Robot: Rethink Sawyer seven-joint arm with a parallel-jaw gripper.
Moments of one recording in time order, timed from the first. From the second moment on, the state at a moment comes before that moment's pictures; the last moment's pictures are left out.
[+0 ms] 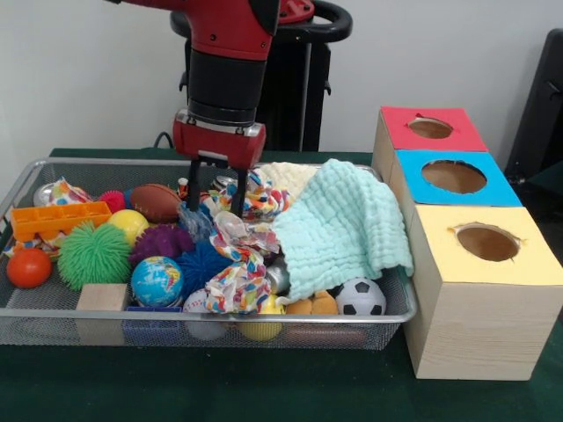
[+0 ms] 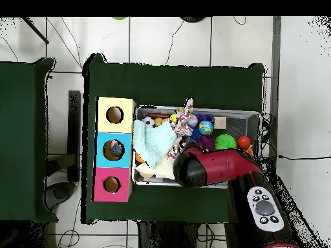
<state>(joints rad) -0.47 -0.68 0.17 1.75 -0.63 0.30 2.18</state>
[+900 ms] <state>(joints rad) -0.51 -0.65 0.22 1.71 -0.63 0.32 2.18</state>
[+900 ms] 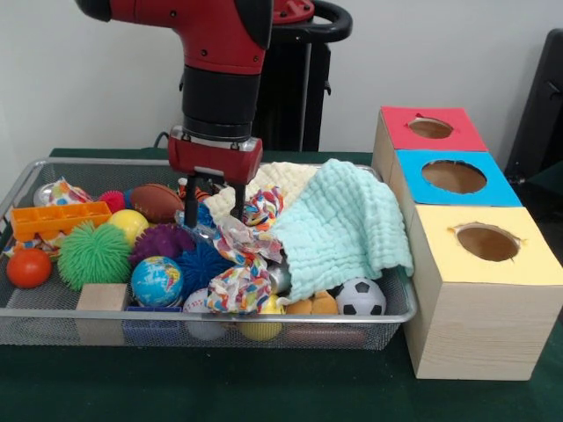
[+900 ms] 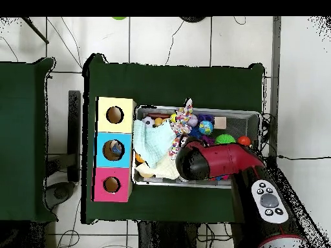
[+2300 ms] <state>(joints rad) -0.62 -0.63 0.35 1.71 -0.64 0.44 2.18</state>
